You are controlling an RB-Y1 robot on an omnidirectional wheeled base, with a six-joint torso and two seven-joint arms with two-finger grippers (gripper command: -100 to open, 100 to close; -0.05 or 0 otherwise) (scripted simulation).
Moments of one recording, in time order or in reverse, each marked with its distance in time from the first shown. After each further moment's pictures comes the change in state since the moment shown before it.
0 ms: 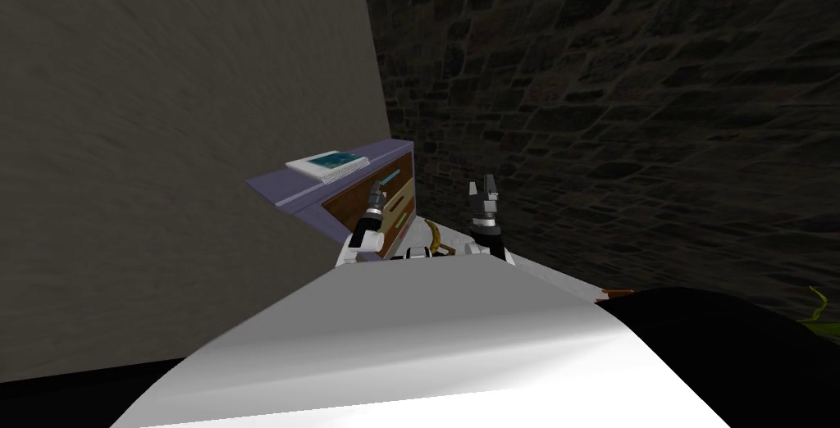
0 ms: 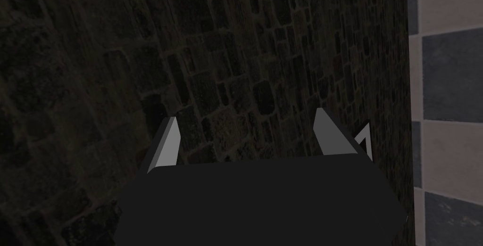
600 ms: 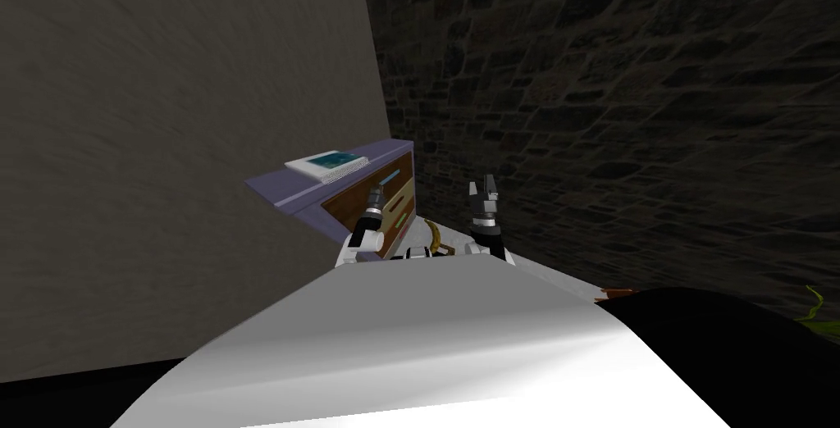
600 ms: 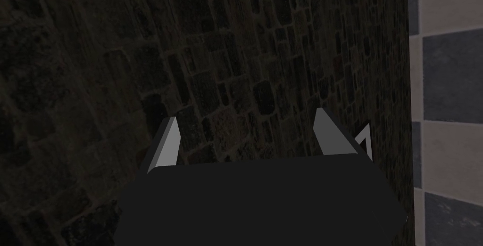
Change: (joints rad) left arm -0.001 -0.002 0.001 -0.012 0.000 0.013 0.000; right arm 0.000 0.000 0.000 0.000 0.000 0.000 0.000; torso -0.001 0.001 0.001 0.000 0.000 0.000
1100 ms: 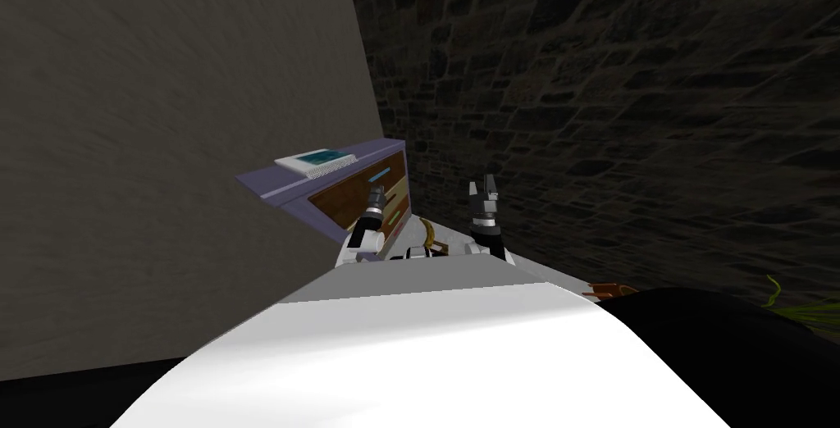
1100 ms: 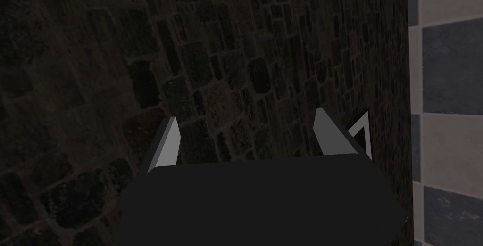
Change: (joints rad) left arm 0.014 -0.012 -0.017 -0.042 -0.008 0.030 -0.008; right arm 0.000 0.000 0.000 0.000 0.000 0.000 0.000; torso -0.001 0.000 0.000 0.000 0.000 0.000
